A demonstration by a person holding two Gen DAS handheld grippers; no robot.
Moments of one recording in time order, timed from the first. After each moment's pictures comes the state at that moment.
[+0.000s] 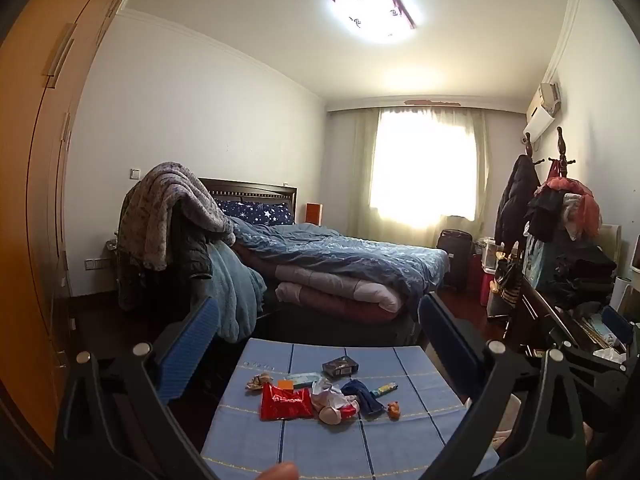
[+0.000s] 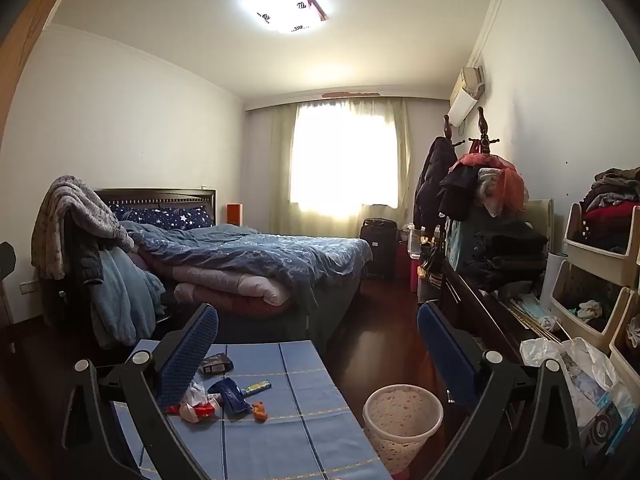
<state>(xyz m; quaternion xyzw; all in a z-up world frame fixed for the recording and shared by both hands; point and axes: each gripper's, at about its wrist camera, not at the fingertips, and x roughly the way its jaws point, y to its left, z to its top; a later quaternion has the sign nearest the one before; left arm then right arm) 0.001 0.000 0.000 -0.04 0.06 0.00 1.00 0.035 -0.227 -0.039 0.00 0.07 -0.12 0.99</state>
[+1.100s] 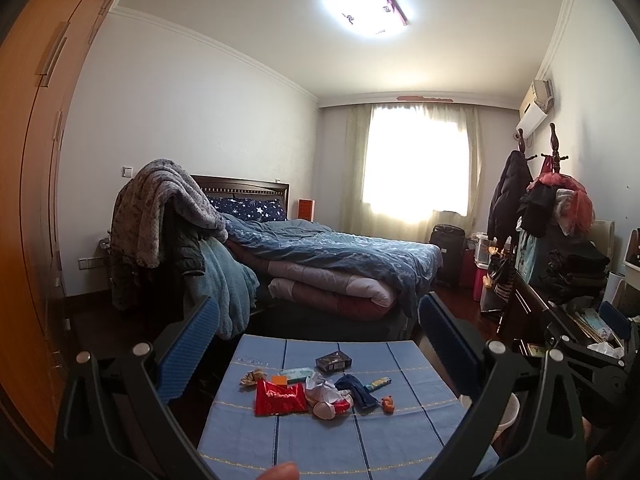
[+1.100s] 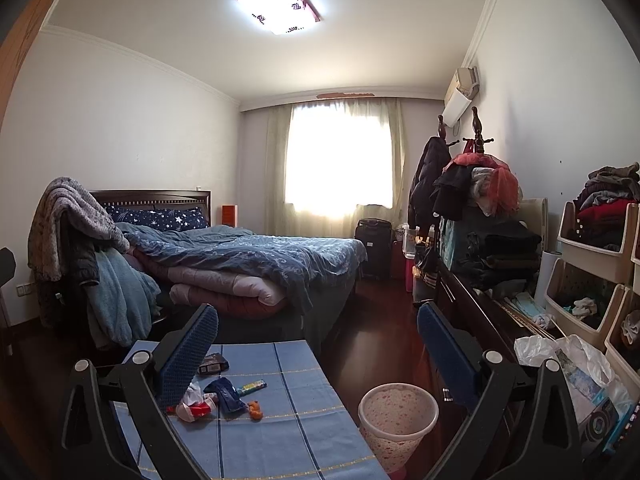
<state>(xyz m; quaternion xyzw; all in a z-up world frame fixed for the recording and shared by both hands) -0.003 -0.003 -0.003 -0.04 0.06 -0.02 1.00 0.028 -0.226 -0.041 0.00 0.06 -0.13 0.99</state>
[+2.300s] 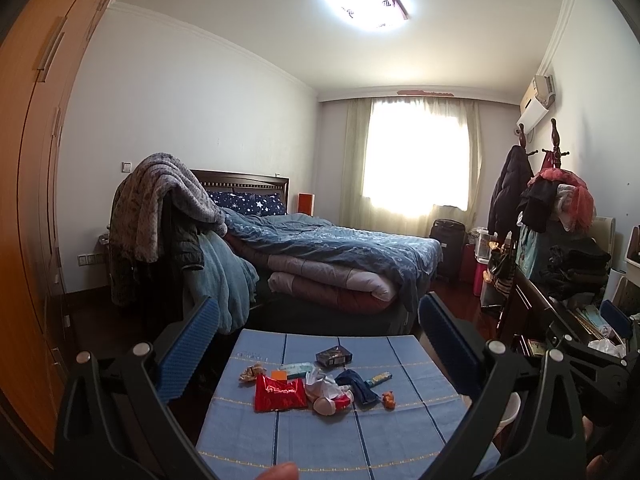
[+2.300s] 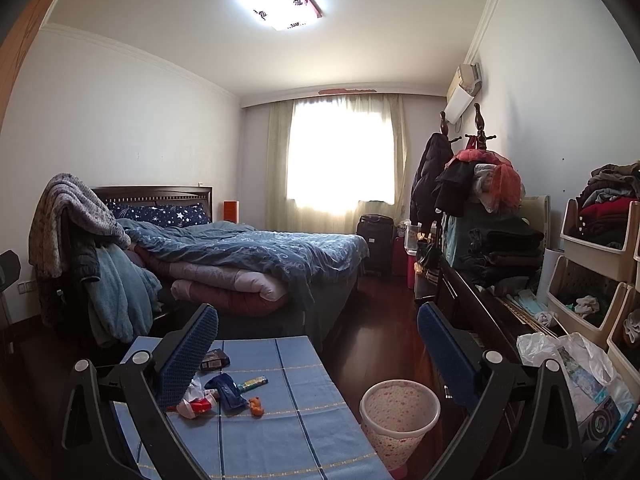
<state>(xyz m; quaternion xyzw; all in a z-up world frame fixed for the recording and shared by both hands) 0.002 -0.003 -0.011 -0.04 0.07 -0.02 1.00 0.028 -0.226 -0.049 0.00 0.07 -0.13 0.99</state>
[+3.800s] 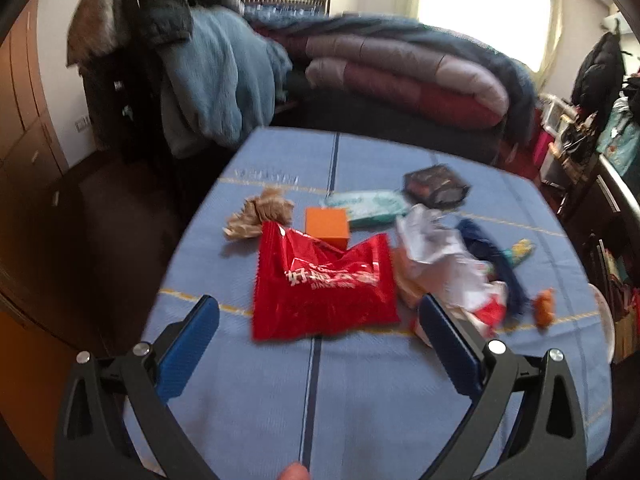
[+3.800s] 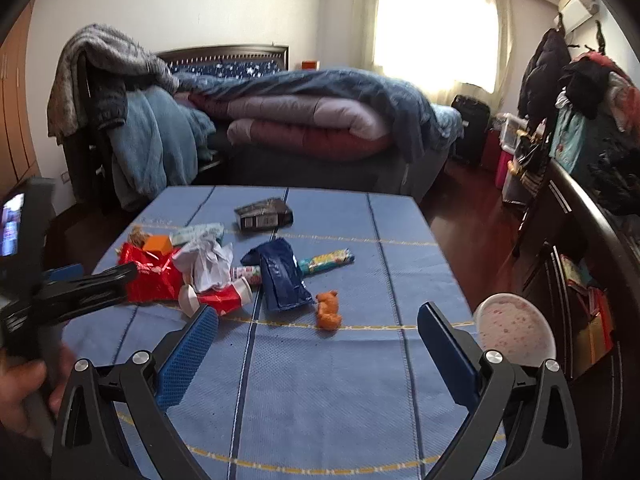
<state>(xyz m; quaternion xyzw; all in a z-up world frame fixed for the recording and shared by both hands) 0.312 0.054 -0.284 -0.06 0.41 0.05 0.91 0.245 -0.193 -0.237 -0.02 0.33 0.03 0.94</state>
